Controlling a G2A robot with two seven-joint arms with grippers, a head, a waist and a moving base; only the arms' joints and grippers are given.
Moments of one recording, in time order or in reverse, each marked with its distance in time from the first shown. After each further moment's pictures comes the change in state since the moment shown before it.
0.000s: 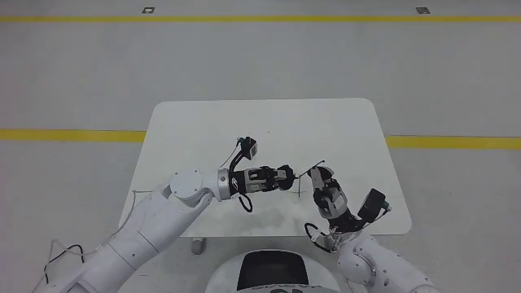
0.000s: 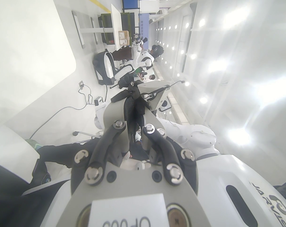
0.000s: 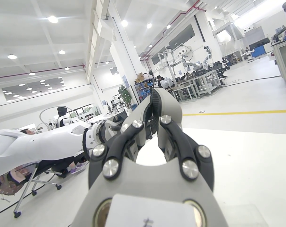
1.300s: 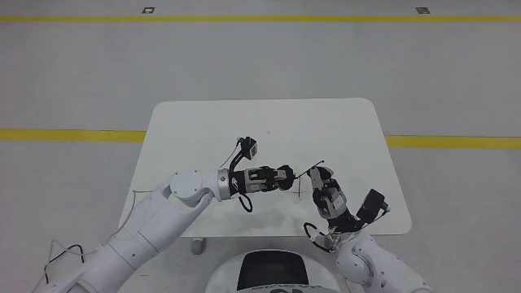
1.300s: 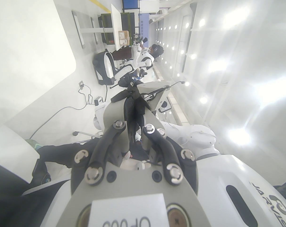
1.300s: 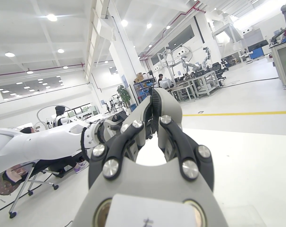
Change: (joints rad) left arm 0.000 0.000 0.000 0.000 0.000 0.000 0.000; right arm -0.056 -0.058 0.090 0.002 -0.073 -0.038 0.022
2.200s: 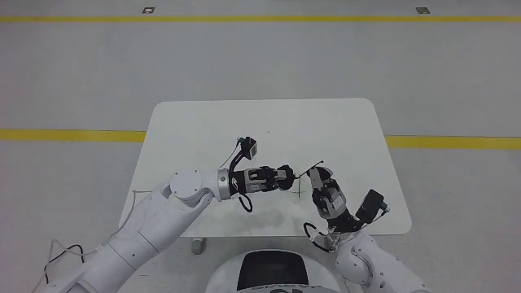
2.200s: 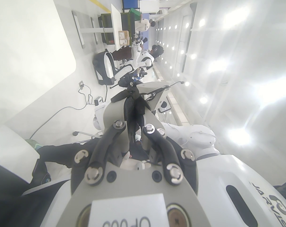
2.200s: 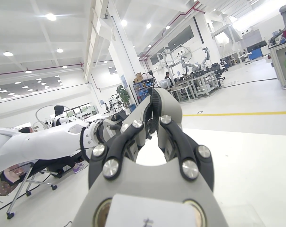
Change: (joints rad) left arm 0.000 0.000 0.000 0.000 0.000 0.000 0.000; right arm -0.013 -0.024 0.026 0.008 -0.017 -0.011 0.025
